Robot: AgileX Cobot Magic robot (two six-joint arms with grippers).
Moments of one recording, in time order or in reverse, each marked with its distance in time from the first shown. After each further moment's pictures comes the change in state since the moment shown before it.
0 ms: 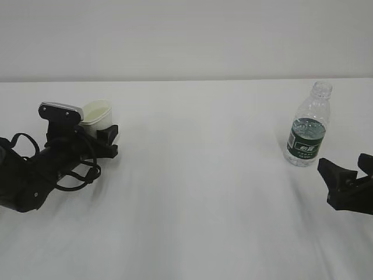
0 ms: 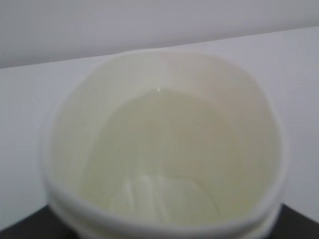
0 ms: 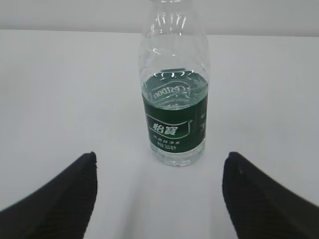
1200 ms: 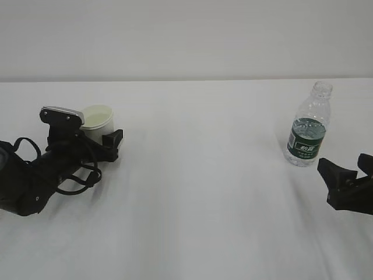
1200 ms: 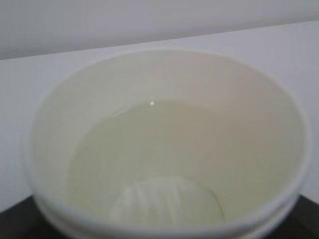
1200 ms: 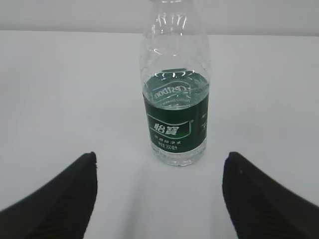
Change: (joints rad) left arm 0.000 0.027 0.000 0.000 -0.017 0.000; right arm 0.000 0.000 0.000 0.000 0.000 0.000
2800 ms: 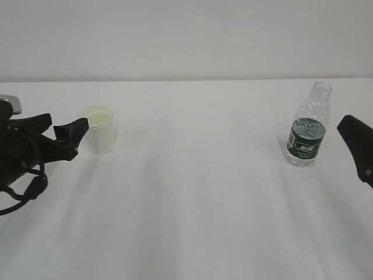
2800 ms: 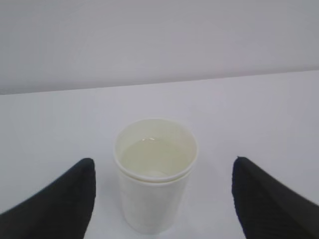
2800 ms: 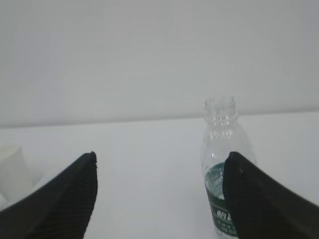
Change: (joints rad) left arm 0.000 -0.463 0.420 -0.010 -0.004 -0.071; right arm 0.000 -0.395 0.079 -0.130 0.000 0.226
